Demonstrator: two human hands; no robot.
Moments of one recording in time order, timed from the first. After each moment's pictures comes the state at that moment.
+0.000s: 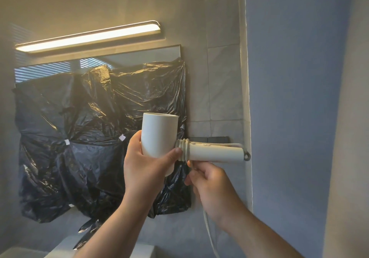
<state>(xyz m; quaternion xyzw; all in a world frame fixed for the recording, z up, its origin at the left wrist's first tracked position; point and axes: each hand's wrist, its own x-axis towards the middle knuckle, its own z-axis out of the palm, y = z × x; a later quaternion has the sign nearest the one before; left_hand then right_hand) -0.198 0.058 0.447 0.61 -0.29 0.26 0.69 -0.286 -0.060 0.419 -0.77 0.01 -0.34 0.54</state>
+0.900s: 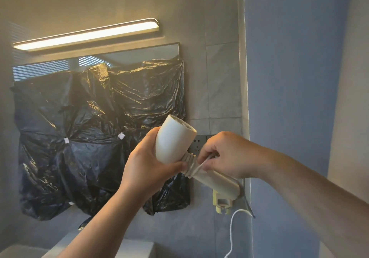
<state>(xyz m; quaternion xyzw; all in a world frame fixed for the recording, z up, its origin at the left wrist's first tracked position) -0.196 0.066 0.451 0.74 -0.37 0.25 0.51 -0.318 -0.100 0.502 -0.96 -0.03 -0.23 0.12</state>
